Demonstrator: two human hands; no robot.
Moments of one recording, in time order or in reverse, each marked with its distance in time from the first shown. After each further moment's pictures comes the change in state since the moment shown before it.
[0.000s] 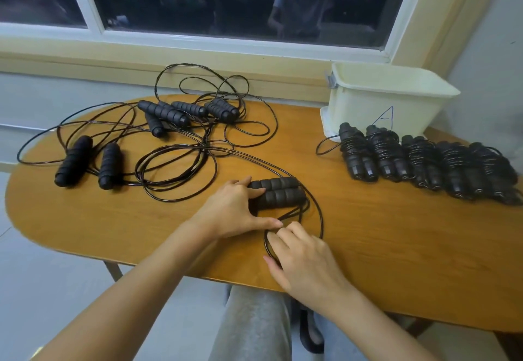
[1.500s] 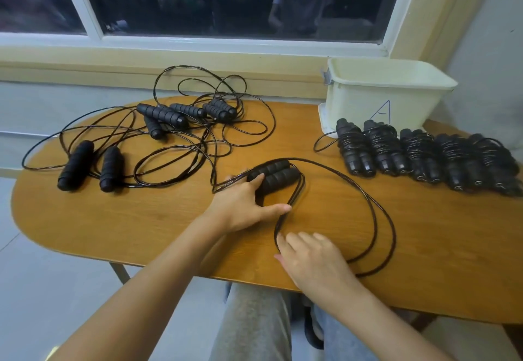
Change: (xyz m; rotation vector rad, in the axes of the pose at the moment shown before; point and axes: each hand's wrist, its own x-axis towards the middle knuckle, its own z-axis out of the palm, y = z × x) left_hand 0.012 0.020 0.005 0.032 0.001 -0.099; right_hand -0.017 0.016 0.008 -0.201 0.111 -0.099
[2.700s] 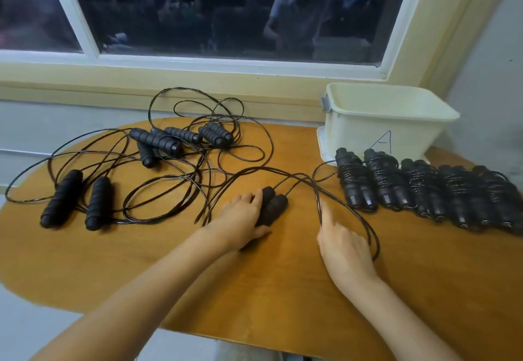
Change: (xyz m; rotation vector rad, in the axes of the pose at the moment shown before) left_hand 0.054 0.006 -0.022 0.246 -0.150 0.069; right_hand 0.052 0.079 0.002 0.066 -0.373 0.618
